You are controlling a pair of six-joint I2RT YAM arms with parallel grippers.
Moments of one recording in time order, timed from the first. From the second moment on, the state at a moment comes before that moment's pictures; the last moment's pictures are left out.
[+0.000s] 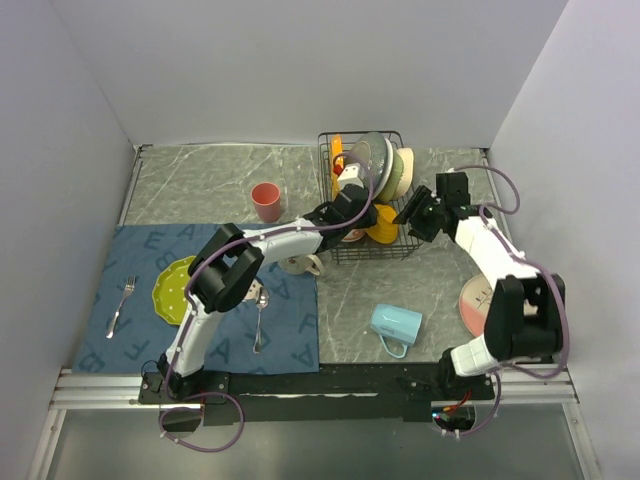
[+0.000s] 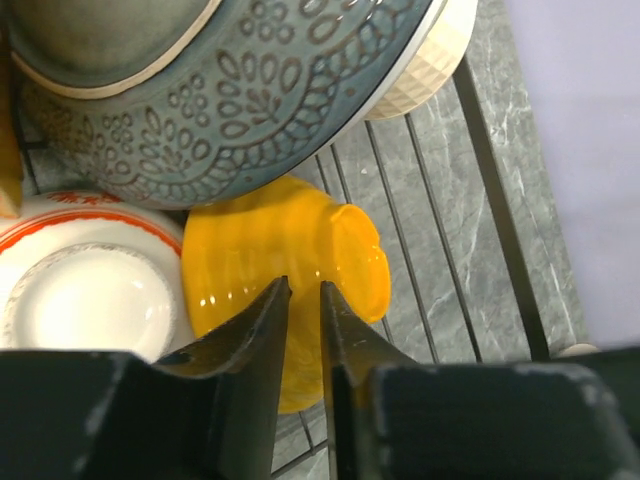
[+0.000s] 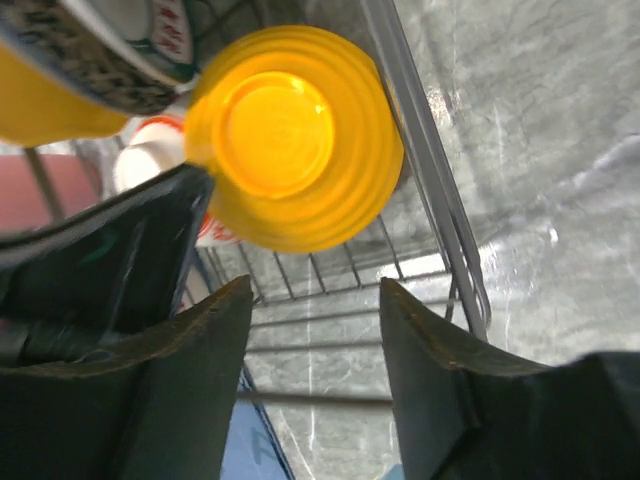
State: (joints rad) left arm -0.85 2.17 1.61 0.15 -0.24 -0.74; right arm 0.07 1.45 1.04 -0.44 -0.19 0.67
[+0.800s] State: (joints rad) left arm -0.86 2.08 1.39 0.17 -0.20 -0.73; right arm 0.13 1.75 1.26 -0.35 -0.10 0.61
